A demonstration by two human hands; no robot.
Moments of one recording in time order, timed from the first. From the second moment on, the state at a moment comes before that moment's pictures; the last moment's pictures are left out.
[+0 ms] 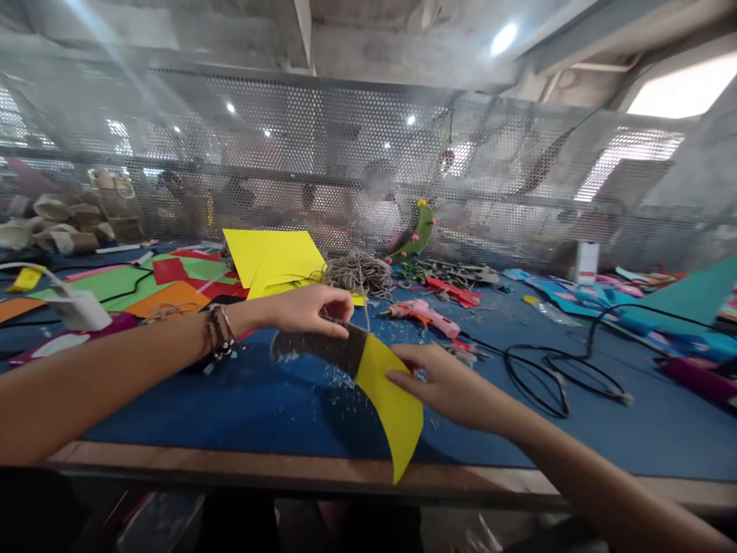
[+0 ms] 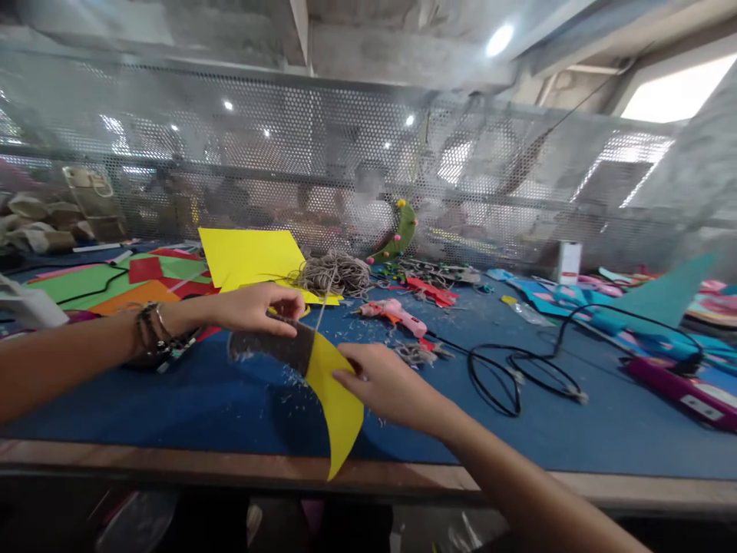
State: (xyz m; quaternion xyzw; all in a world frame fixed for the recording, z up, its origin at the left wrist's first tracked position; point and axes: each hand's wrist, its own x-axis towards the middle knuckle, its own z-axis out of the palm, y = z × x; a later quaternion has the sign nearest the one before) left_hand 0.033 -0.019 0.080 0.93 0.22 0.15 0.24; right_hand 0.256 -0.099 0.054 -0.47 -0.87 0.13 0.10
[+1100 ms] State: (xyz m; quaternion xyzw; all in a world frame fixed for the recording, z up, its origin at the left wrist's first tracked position) left_hand 0.012 -0.039 0.027 0.99 0.12 0.09 0.06; right_hand 0.268 -0.091 0.024 -0.29 -0.96 -0.02 0.04
